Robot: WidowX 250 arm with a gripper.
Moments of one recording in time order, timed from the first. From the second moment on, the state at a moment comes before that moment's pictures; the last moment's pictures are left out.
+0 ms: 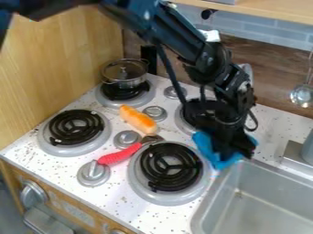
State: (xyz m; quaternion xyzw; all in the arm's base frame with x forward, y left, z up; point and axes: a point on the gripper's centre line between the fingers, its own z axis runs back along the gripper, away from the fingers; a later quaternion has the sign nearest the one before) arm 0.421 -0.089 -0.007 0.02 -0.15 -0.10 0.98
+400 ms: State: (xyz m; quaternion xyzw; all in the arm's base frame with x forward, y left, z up) arm 0.453 -0.100 -0.005 0.01 -0.18 -0.11 0.98
